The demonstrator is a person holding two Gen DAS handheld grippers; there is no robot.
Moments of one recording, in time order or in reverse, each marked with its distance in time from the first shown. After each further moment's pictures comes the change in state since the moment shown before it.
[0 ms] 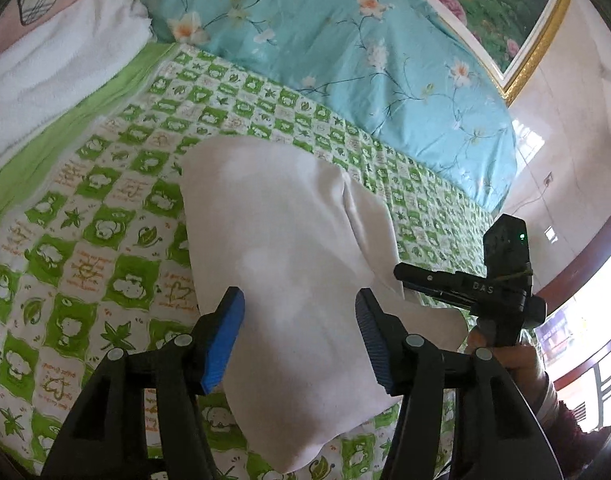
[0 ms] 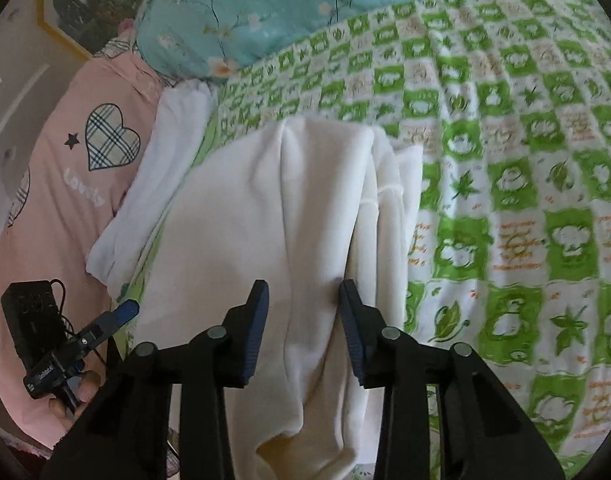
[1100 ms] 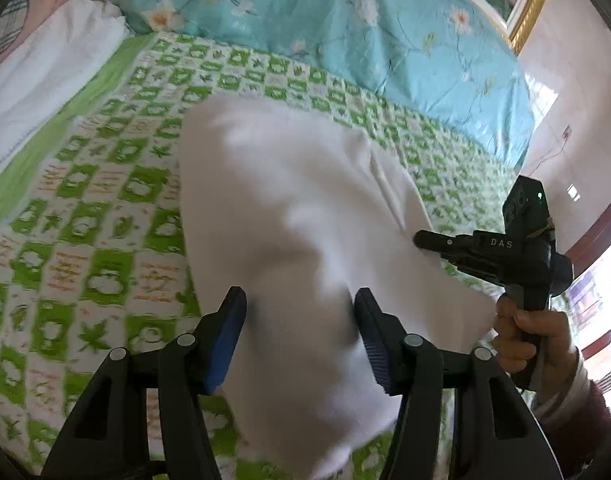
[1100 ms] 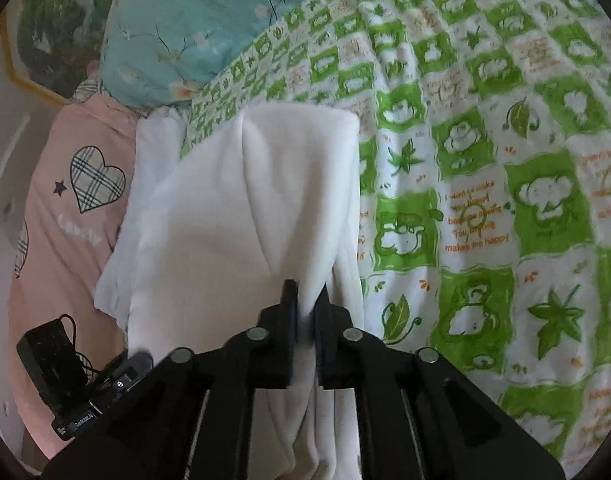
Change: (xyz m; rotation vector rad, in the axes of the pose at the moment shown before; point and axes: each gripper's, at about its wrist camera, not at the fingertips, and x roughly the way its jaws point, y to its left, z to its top) left arm 0.029 -0.028 -0.007 0.107 0.083 0.098; right arm -0.002 -0.046 -0.003 0.166 -0.020 0.030
